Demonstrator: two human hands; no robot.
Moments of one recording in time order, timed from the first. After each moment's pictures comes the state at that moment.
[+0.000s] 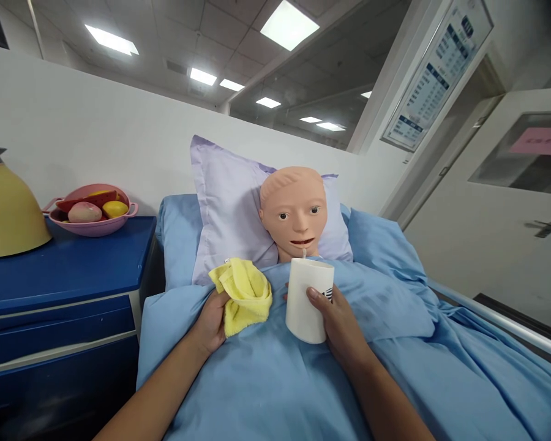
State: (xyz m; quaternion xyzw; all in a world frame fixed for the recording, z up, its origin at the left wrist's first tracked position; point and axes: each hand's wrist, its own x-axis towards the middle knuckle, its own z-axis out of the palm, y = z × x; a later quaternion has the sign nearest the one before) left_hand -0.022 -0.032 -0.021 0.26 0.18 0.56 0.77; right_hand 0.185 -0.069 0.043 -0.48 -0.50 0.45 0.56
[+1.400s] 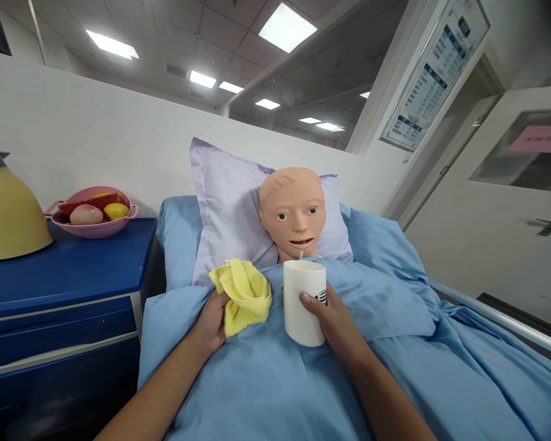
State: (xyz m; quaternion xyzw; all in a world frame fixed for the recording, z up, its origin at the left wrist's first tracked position) left_hand -0.021 -0.032 -0.022 0.27 0.18 0.56 0.77; right_hand 0.186 -0.072 0.047 -0.49 -0.55 0.44 0.52
